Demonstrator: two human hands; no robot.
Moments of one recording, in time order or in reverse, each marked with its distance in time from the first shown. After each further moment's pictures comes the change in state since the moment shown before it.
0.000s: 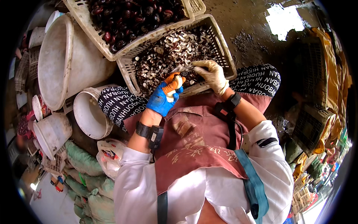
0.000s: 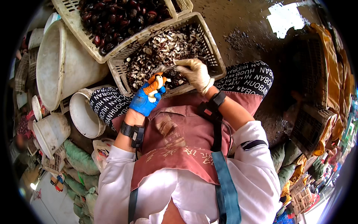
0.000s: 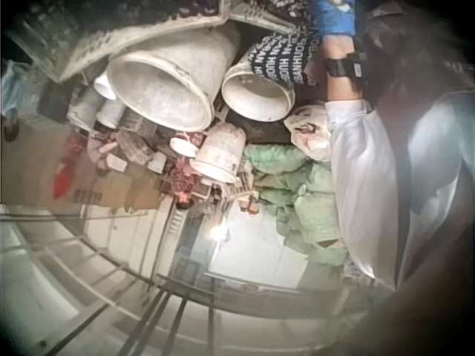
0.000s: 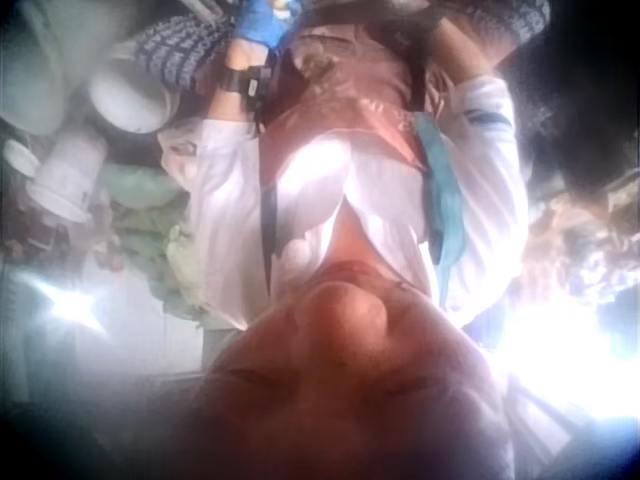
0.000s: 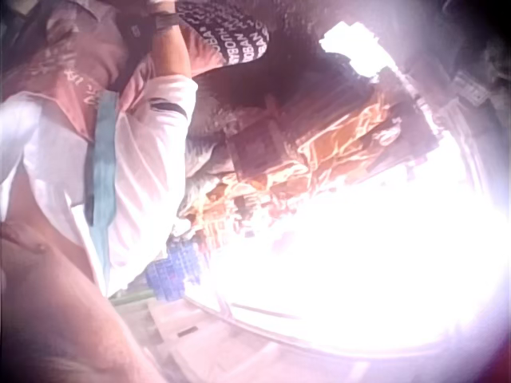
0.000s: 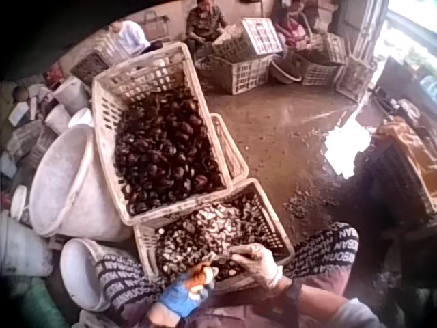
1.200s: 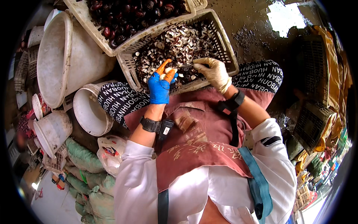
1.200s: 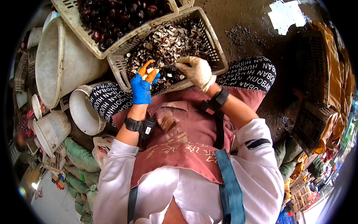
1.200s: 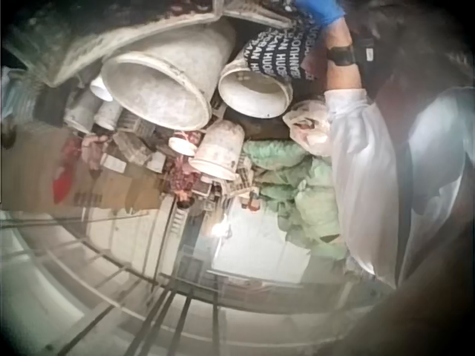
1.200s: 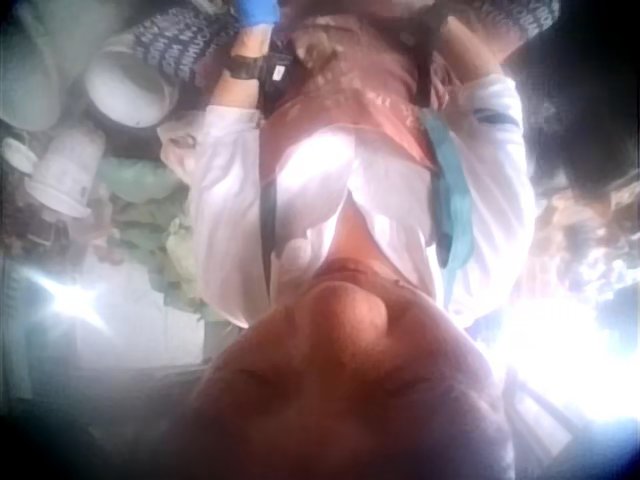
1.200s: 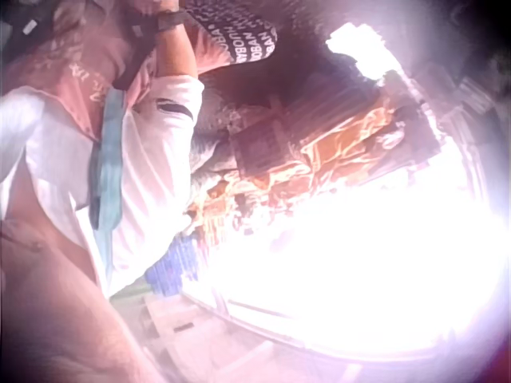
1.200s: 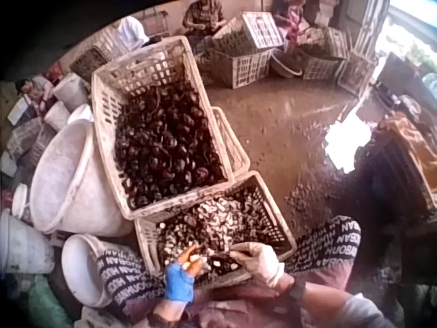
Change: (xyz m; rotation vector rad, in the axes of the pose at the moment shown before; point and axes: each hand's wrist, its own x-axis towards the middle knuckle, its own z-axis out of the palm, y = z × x) left_hand 0.010 -0.003 0.005 0.855 0.363 0.638; right_hand -0.009 0.002 0.002 -0.150 0.015 0.075
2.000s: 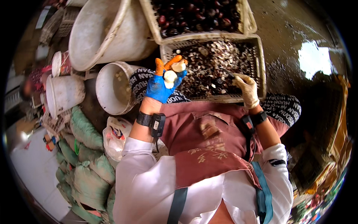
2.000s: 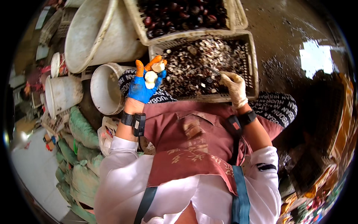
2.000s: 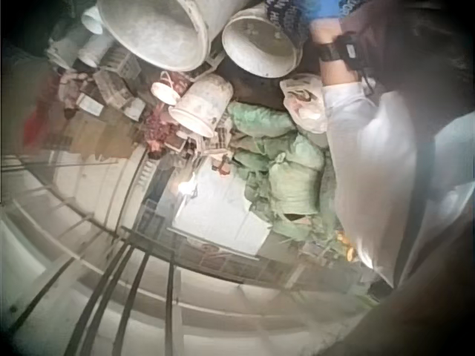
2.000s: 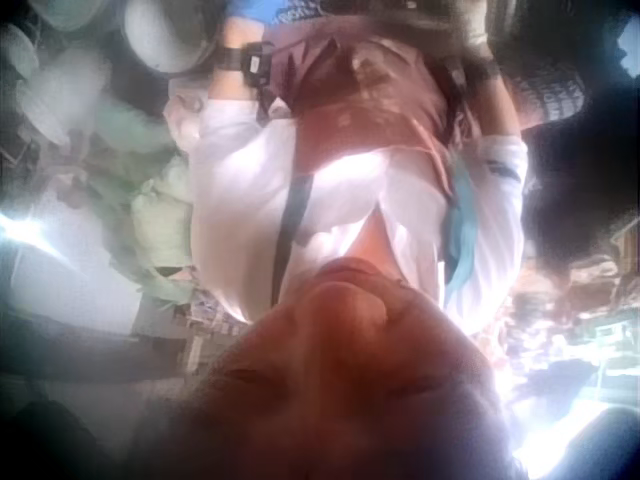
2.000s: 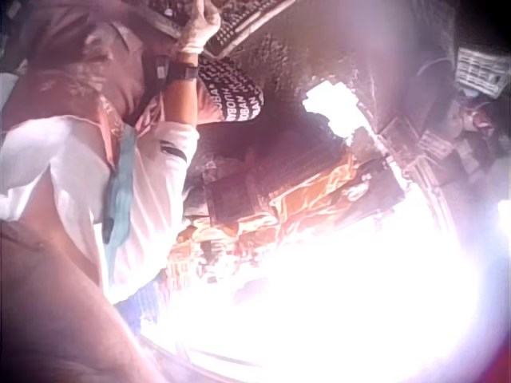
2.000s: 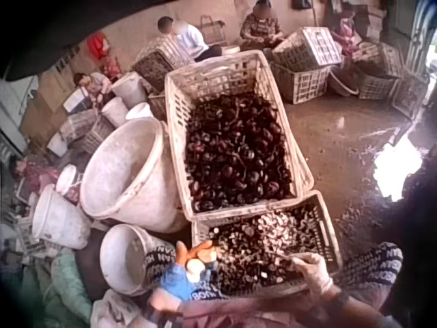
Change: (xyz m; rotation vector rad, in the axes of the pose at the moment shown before) left_hand 0.000 0.070 -0.101 -0.715 -0.234 -0.188; right_hand 0.015 -0.001 -0.003 0.281 -0.082 0.084
